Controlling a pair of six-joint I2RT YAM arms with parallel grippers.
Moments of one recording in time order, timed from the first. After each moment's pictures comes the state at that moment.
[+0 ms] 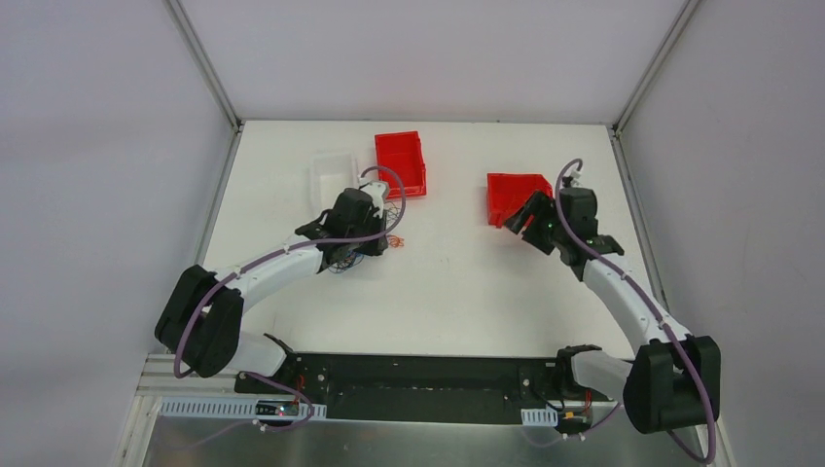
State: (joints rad) left arm -0.56 1.39 0.81 -0.18 -0.01 -0.31; right arm 0.15 1.15 0.80 -0.33 -0.14 0.70
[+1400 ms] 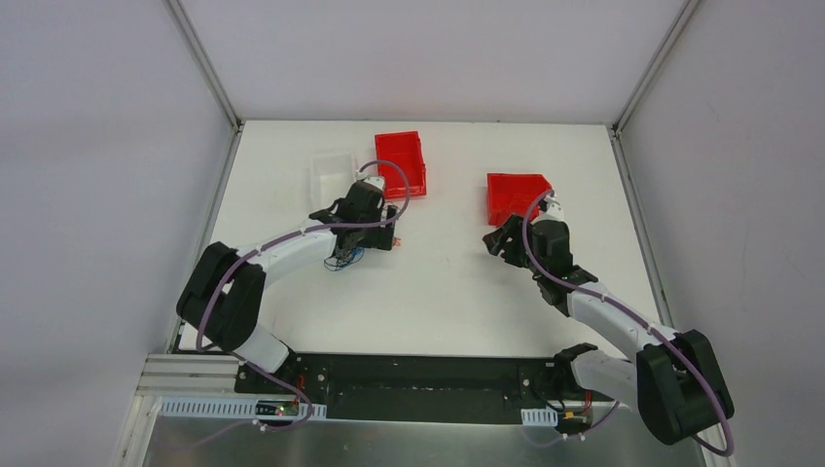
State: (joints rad) left arm -0.57 1.51 0.91 -0.24 -0.20 -0.31; right arm 0.39 1.10 0.43 0.16 0.01 0.69
